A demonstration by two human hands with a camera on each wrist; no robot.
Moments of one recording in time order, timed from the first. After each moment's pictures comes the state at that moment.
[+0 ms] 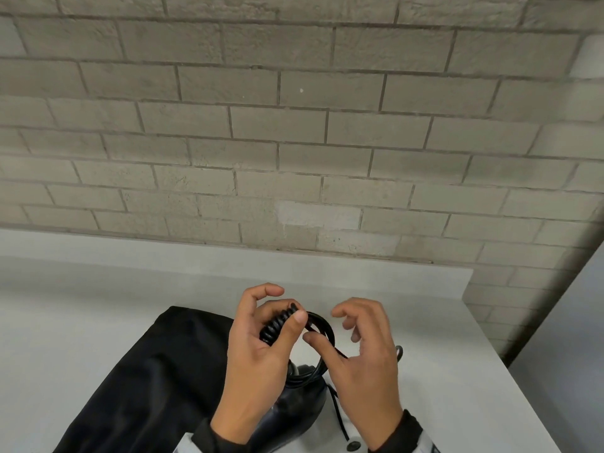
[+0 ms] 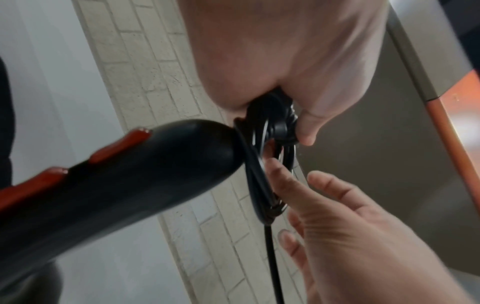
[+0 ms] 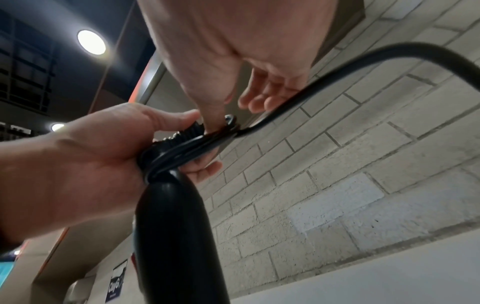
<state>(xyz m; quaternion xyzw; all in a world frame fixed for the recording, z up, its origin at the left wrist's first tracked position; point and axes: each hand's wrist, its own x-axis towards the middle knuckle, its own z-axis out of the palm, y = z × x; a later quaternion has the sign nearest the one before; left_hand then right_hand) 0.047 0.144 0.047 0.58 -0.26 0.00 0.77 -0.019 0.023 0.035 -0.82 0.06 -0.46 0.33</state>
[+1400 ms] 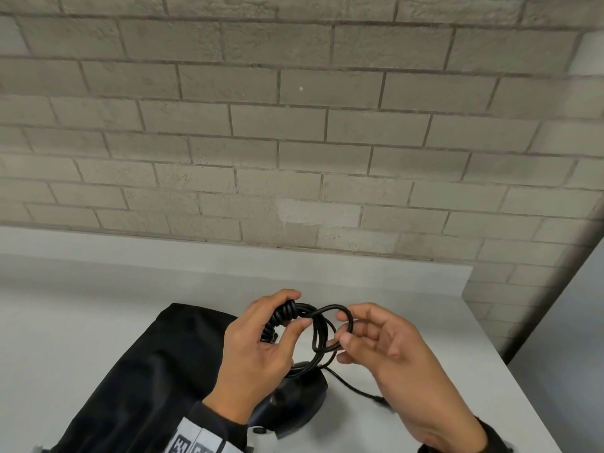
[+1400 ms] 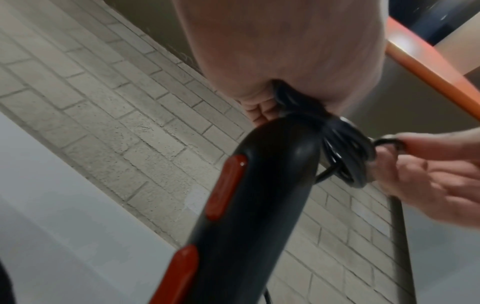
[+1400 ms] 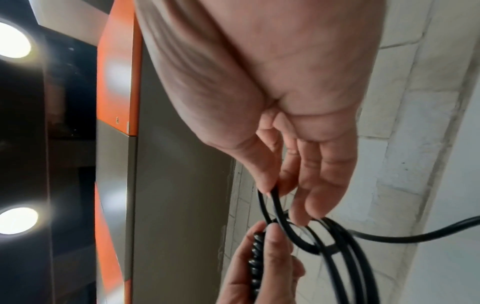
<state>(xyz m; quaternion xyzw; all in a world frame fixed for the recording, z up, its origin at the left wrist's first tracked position) 0.071 0.148 0.024 0.66 -0.41 0.23 0.58 -0.056 0.007 0.076 -0.68 0.08 -0.17 0.71</state>
